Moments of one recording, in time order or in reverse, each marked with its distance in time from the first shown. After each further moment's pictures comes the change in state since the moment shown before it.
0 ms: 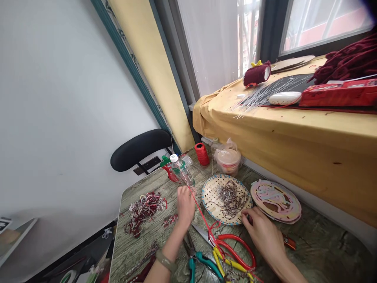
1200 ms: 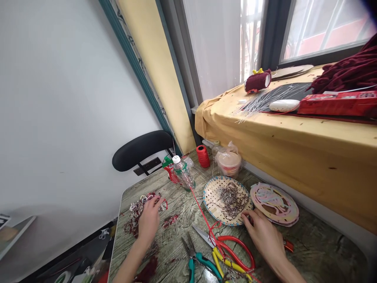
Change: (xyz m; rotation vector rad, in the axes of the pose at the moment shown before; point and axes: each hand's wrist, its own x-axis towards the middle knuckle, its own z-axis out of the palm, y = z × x) left_hand -0.031 -0.101 -0.090 0.362 -0.118 0.031; right_hand 0.000 0.004 -0.001 -0.004 0.053 -0.021
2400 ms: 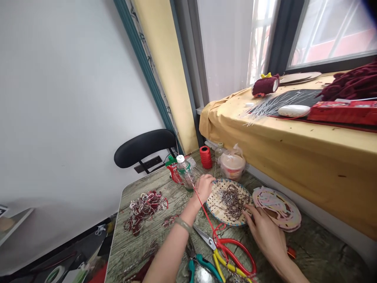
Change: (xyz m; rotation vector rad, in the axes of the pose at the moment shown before) left_hand 0.105 0.161 0.047 -0.536 -0.176 0.211; right_hand 0.010 -0.002 0.000 -0.181 0.126 -0.105
